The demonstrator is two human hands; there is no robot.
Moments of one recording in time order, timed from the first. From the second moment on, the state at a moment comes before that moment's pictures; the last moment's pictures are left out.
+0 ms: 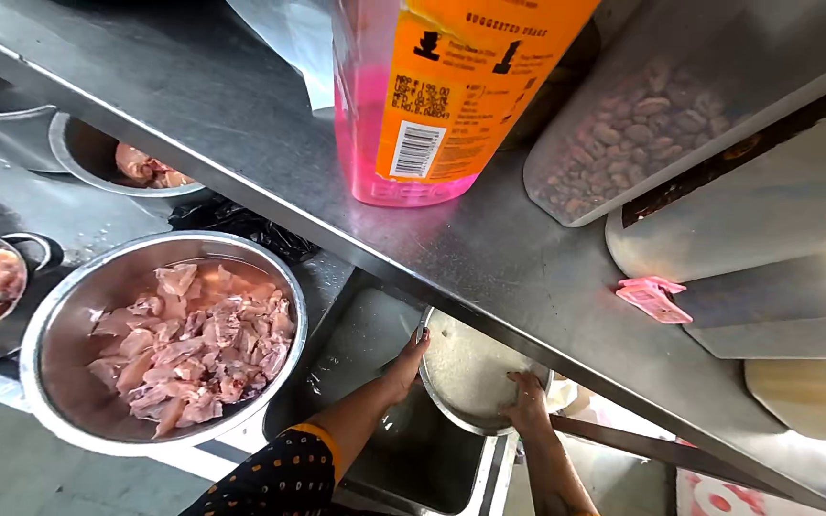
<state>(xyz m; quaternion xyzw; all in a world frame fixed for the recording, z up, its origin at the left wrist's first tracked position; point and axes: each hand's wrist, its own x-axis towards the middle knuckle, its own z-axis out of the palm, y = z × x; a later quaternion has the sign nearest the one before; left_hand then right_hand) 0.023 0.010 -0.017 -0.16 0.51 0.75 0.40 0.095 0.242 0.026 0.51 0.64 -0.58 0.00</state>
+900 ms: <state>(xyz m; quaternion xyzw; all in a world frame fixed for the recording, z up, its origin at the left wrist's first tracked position) 0.023 0.007 -0.018 -0.14 0.51 0.75 0.40 0.035 0.200 0.048 0.30 0.78 -0.55 0.05</state>
